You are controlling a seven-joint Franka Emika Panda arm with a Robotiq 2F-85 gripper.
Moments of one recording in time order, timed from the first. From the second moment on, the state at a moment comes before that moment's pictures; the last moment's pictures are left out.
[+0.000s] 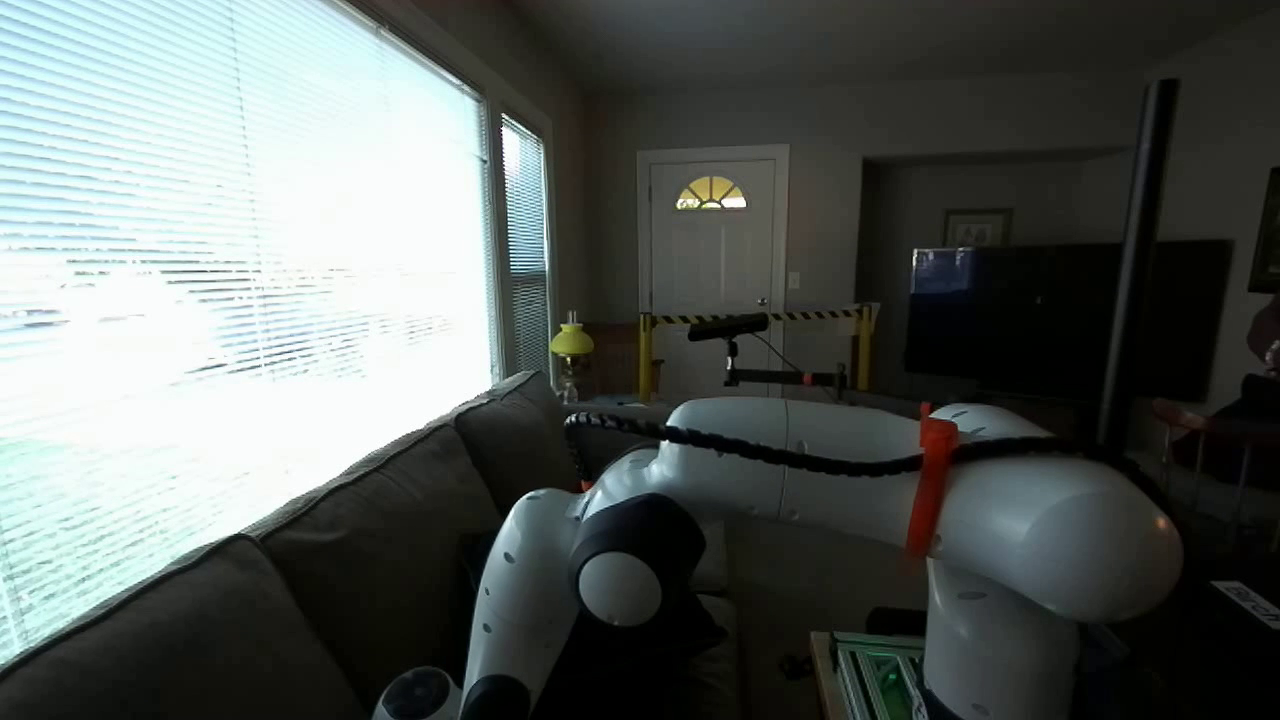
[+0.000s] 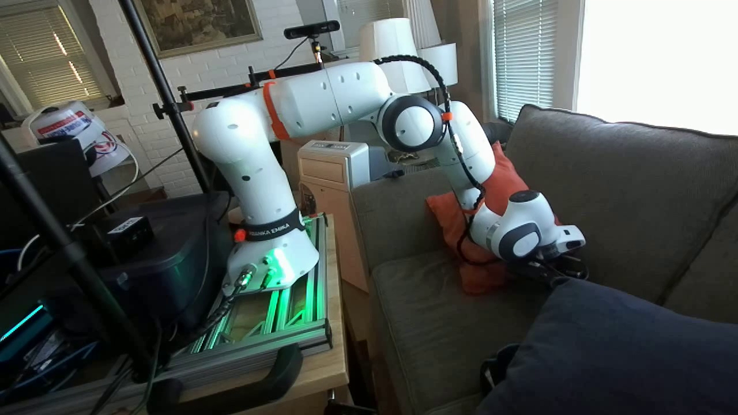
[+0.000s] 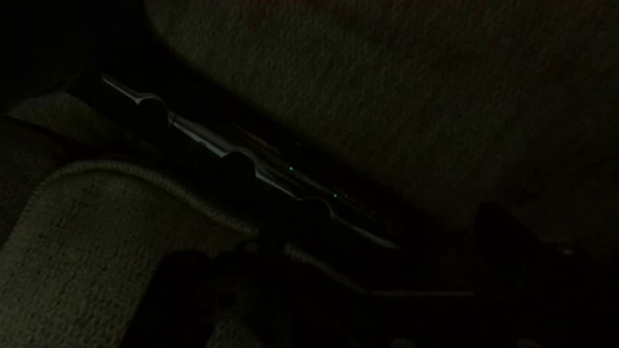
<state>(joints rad) -0.02 1.48 -0.07 -1.29 -0.21 3.13 -0.24</state>
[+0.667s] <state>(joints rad) 0.00 1.48 -0.13 -1.35 -0.21 3.24 -0.22</state>
